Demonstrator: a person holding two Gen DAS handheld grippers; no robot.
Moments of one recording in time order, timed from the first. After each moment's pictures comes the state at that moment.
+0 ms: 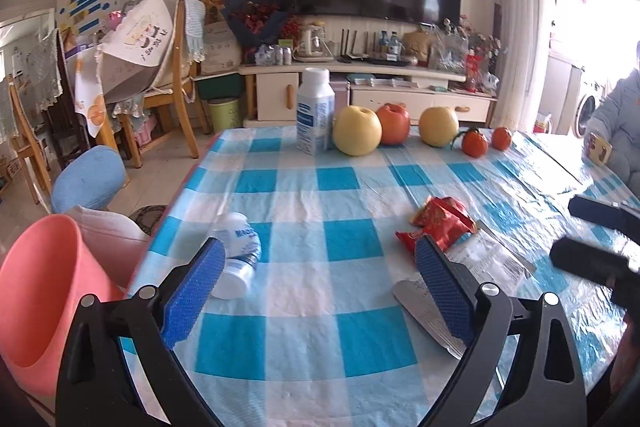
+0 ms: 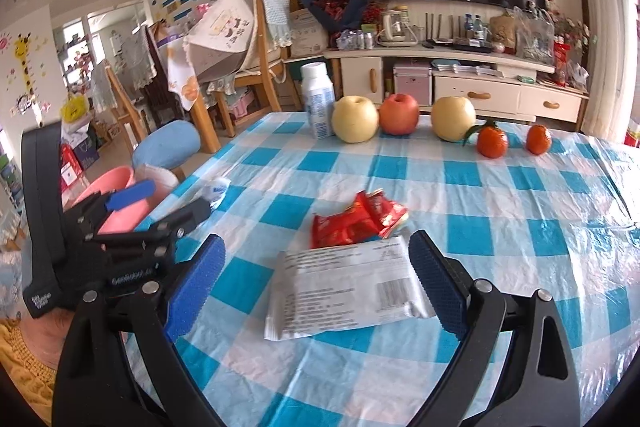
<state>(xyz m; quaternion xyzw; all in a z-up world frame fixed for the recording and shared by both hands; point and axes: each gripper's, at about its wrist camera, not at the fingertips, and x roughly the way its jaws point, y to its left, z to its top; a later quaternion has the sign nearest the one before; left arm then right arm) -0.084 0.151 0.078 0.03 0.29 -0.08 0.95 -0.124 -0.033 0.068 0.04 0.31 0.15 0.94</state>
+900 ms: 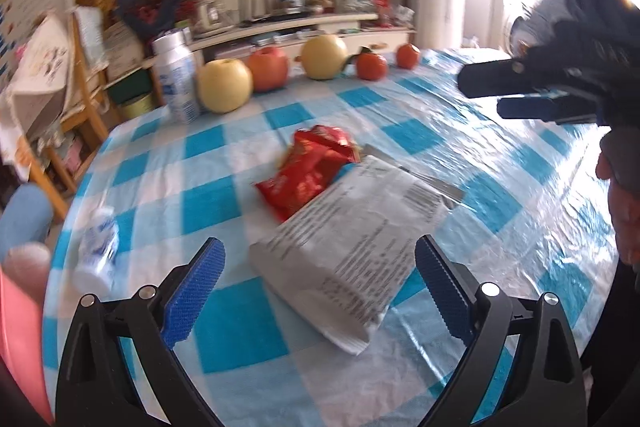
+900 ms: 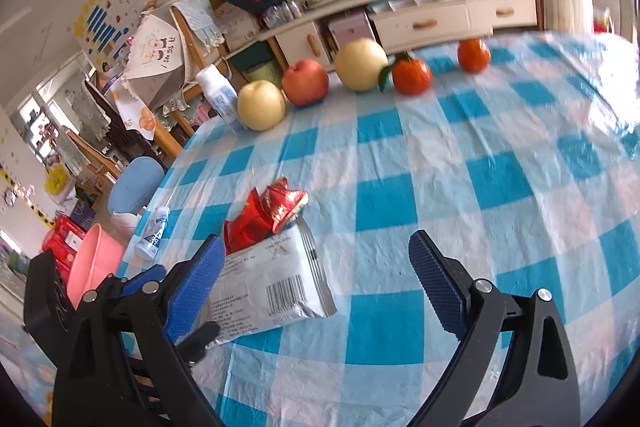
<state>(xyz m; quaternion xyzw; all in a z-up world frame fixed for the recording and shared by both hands) -0.089 0.053 0.033 0.13 0.34 -0.23 0.90 -0.081 -0.143 0.038 0.19 0.39 0.10 0.90</state>
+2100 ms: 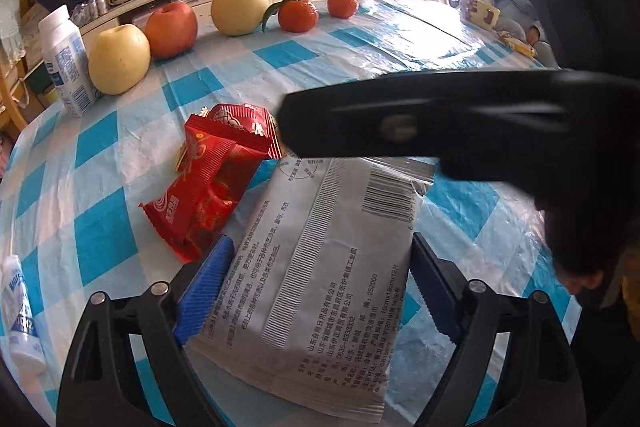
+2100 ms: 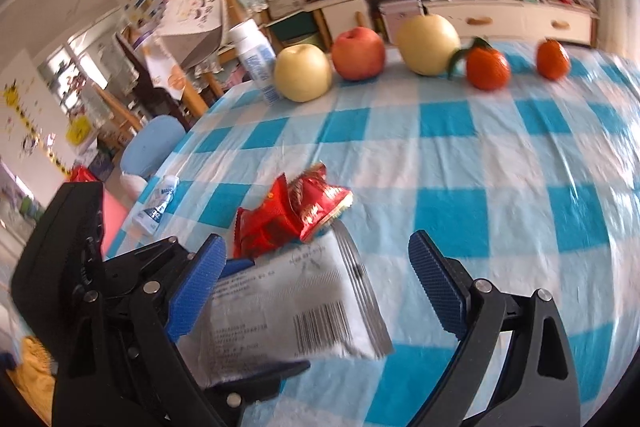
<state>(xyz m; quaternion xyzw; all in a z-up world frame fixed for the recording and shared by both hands) -0.037 0.015 0.008 0.13 0.43 -0.34 0.83 -0.034 -0.098 0.015 0.12 0.40 0.18 0.89</state>
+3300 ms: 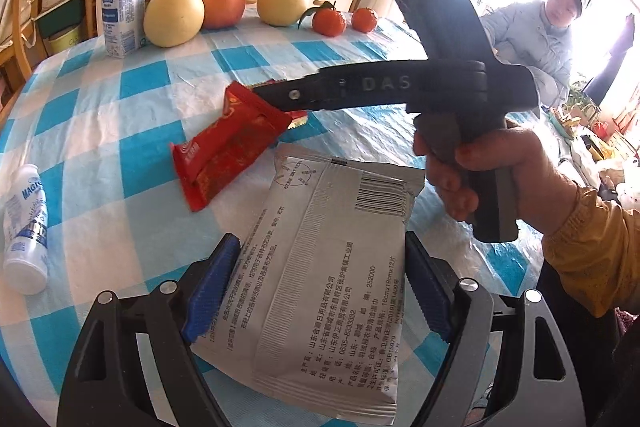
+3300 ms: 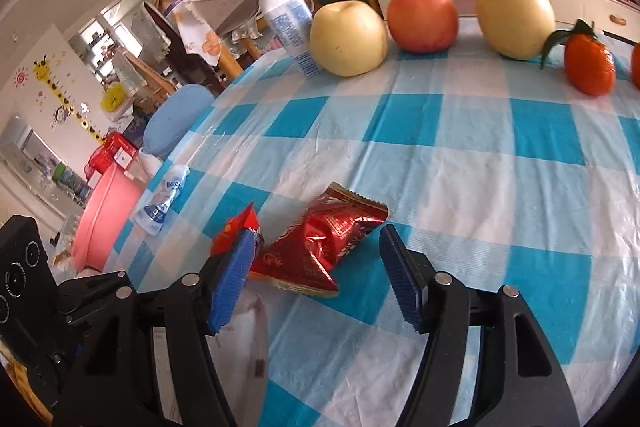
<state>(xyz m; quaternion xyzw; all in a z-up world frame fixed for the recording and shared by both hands) -0.050 0.086 0.016 0.03 0.45 -0.35 0.82 0.034 -0.064 -0.016 0.11 0.44 0.27 0.85</state>
